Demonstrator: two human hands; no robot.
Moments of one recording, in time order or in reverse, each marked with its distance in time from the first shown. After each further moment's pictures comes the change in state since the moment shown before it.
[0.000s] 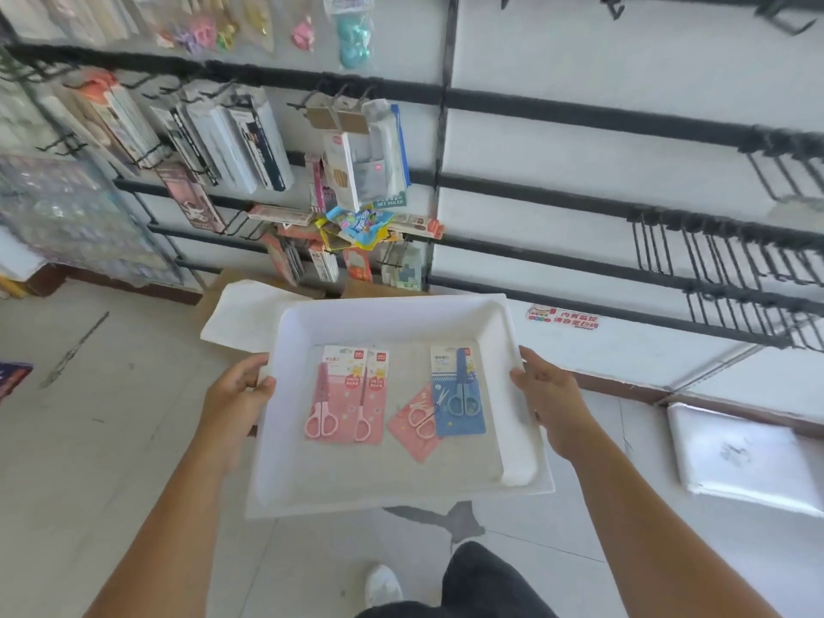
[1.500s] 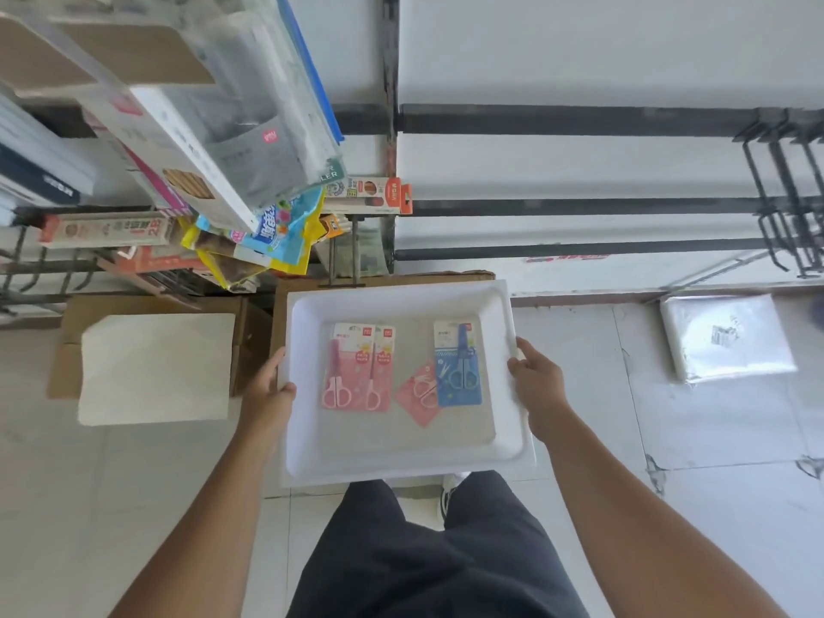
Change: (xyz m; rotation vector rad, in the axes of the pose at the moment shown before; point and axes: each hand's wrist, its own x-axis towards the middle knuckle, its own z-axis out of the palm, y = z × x) left_hand 0.332 -0.037 0.161 0.347 -0.291 -0.203; right_hand 0.279 0.039 0.070 0.085 0.455 0.367
